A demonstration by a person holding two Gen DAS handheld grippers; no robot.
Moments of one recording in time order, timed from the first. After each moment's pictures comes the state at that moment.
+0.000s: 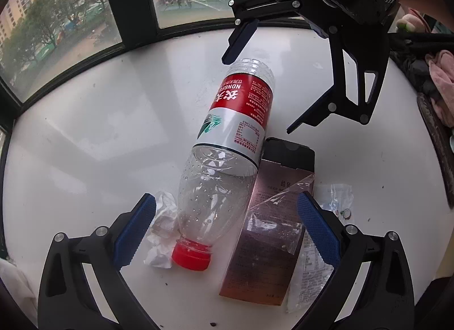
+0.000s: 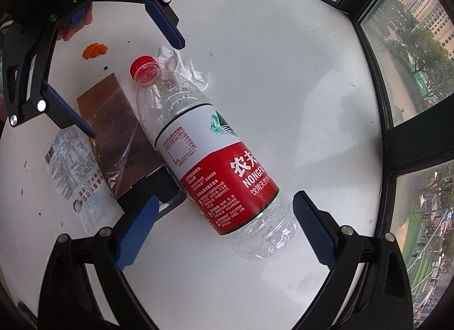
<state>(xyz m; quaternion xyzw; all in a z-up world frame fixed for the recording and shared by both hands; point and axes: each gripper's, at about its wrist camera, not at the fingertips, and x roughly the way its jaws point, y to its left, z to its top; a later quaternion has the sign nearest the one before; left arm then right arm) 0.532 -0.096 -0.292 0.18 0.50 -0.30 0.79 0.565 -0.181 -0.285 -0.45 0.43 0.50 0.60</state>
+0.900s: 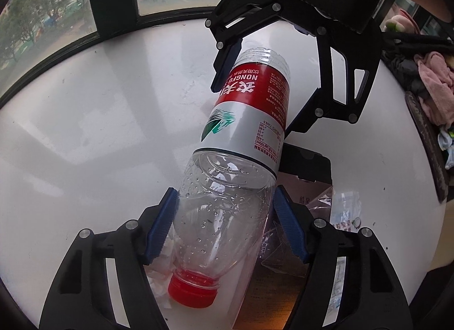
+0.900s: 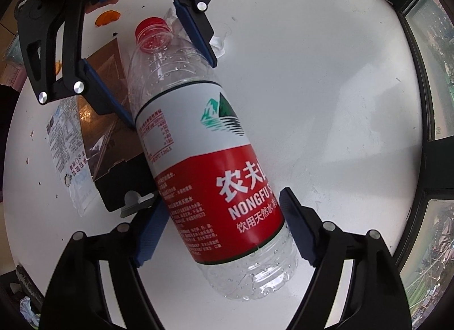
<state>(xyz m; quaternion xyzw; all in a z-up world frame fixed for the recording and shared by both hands) 0.566 -0.102 -0.324 0.16 0.52 -0.36 0.76 0.588 -0.169 -0.319 -0.46 0.48 0.53 0.52</state>
